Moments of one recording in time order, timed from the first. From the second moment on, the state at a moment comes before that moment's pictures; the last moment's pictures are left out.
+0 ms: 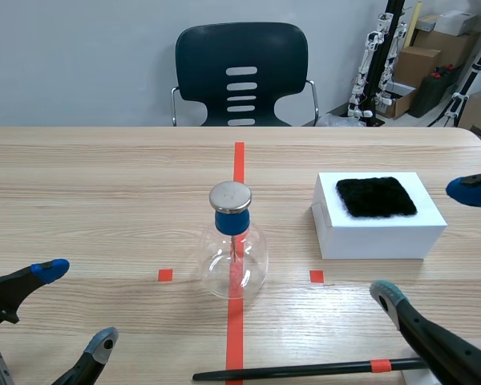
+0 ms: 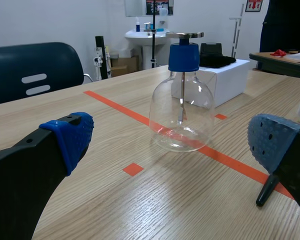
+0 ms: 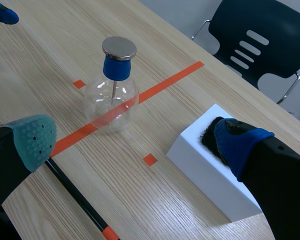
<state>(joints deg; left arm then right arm) 15.2 -23.7 7.7 47.3 21.0 -29.1 -87.2 -59.6 31.7 19.4 123.8 3.6 30.9 21.7</state>
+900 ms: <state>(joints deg) 31.3 -42.3 6.6 70.9 -2.1 -30.6 -76.2 -59.6 31.7 19.4 123.8 3.6 30.9 20.5</state>
